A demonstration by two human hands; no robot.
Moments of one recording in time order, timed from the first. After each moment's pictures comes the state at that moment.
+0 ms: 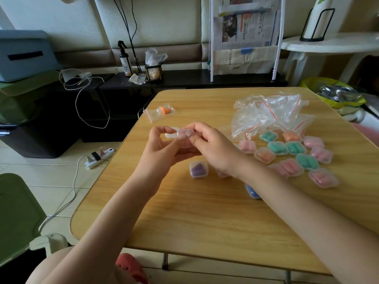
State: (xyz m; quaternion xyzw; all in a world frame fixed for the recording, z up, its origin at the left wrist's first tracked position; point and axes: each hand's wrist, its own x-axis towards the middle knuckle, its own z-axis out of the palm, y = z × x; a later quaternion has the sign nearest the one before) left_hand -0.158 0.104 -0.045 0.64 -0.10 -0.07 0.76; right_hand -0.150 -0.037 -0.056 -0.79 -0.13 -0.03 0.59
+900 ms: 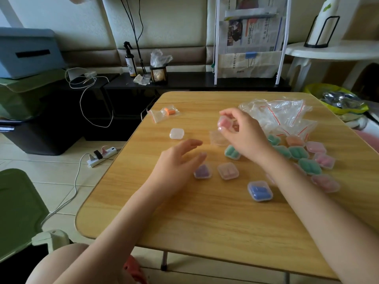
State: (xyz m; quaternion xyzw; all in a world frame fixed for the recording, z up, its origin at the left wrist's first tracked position) left_hand -0.160 0.100 -0.062 0.88 -0.17 0.01 0.45; right_hand -0.125 -0.091 -0.056 -0.90 -0.05 -0.21 0.37
